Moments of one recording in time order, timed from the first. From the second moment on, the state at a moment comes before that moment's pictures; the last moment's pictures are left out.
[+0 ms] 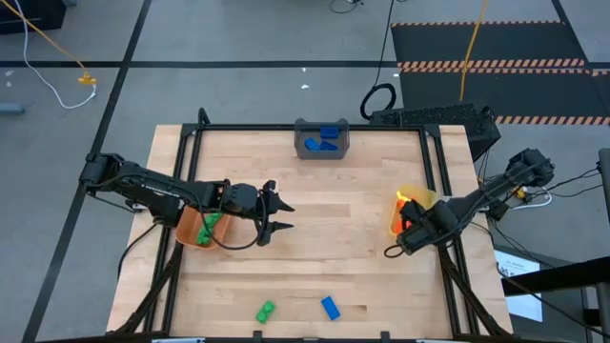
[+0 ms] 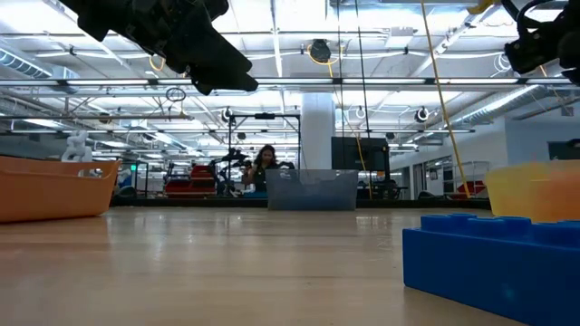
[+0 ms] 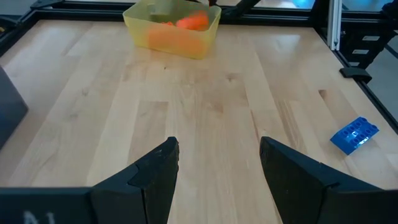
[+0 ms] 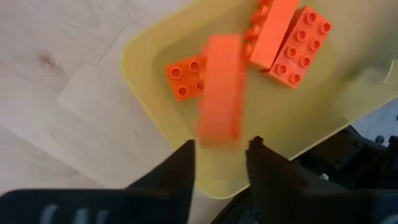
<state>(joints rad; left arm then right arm) -0.10 1.32 0.71 0.14 -0.01 -0.07 0.51 1.14 0.83 -1.37 0.10 1.38</state>
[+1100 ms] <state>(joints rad) -0.11 1.32 0.71 0.16 -0.01 -0.07 0.51 1.40 0.83 -0.39 0.13 1.02</state>
